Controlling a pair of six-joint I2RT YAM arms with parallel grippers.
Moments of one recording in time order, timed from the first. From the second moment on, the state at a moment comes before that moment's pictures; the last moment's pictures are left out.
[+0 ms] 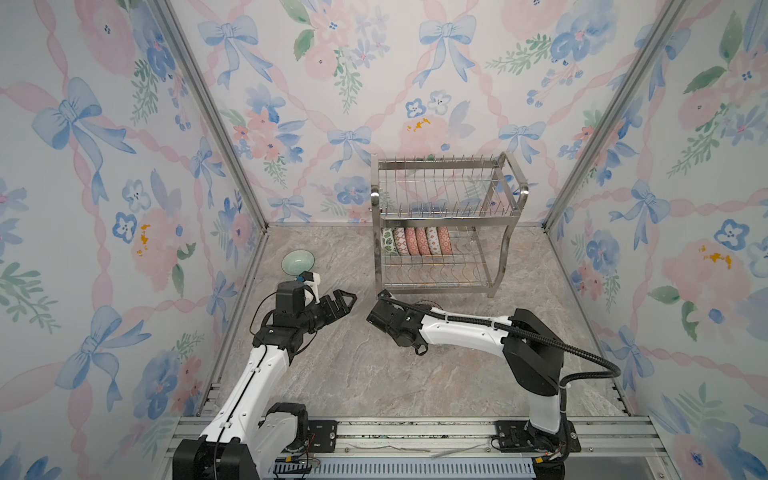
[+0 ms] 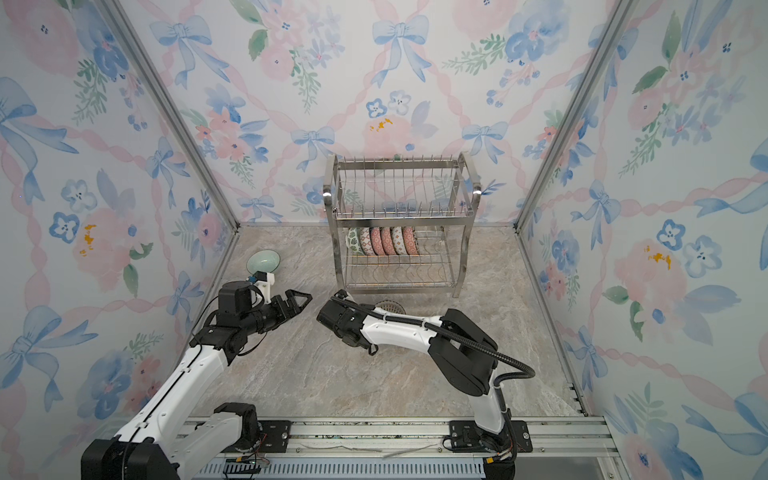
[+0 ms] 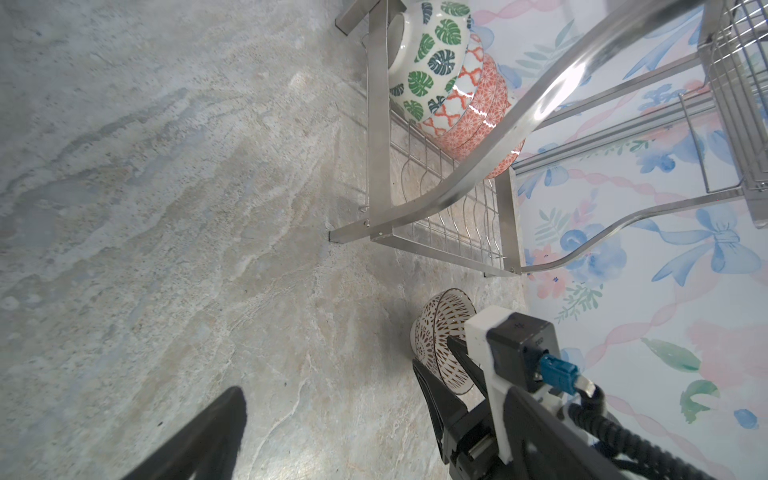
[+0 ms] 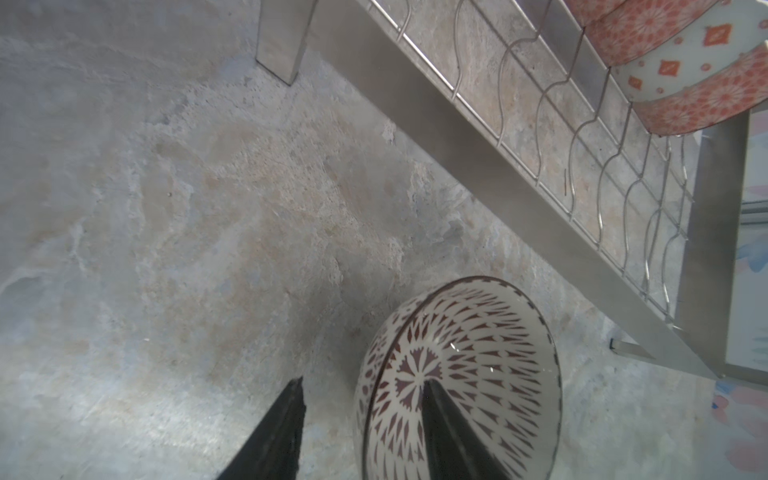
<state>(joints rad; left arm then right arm) -0.06 0.98 0.61 -0.28 0.51 -0.65 1.08 1.98 1.43 -0.74 0.63 0.34</state>
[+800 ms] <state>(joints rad) -0.04 0.98 0.59 -0.27 0.54 -0.65 1.03 1.65 1.16 -0.55 0.49 0.27</state>
